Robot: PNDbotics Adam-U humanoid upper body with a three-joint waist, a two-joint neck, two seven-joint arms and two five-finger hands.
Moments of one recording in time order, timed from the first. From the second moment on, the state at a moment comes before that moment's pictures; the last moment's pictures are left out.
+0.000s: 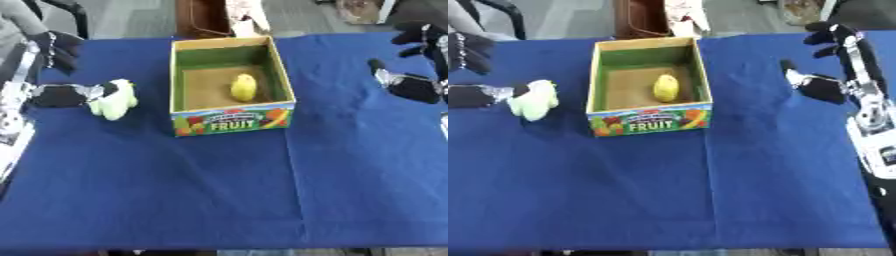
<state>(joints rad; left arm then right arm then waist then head) -0.39 0.62 -0.05 -1.60 -0.22 0.17 0.06 -0.58 -0.40 0.04 -1.34 0.33 -0.18 -0.06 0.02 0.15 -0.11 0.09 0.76</state>
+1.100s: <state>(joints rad) -0.65 0.66 -0.18 -1.14 -0.52 0.11 -0.14 -0.53 -0.40 0.02 -1.38 0.30 -0.15 -0.07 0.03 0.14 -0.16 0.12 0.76</state>
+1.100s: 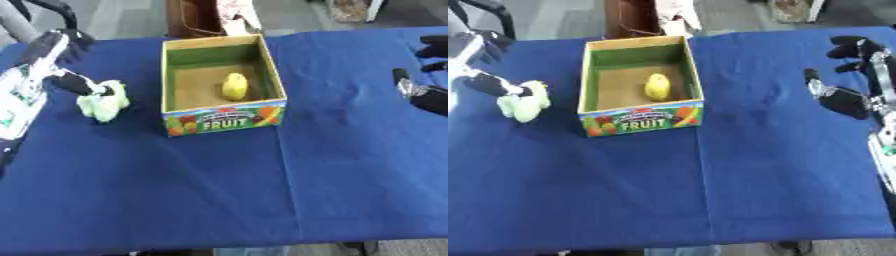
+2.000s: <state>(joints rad) -0.67 0.62 -0.20 -1.01 -0.63 0.11 -0.26 -0.52 -0.40 0.02 -1.38 0.28 -0.14 -0.08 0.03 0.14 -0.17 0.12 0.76</state>
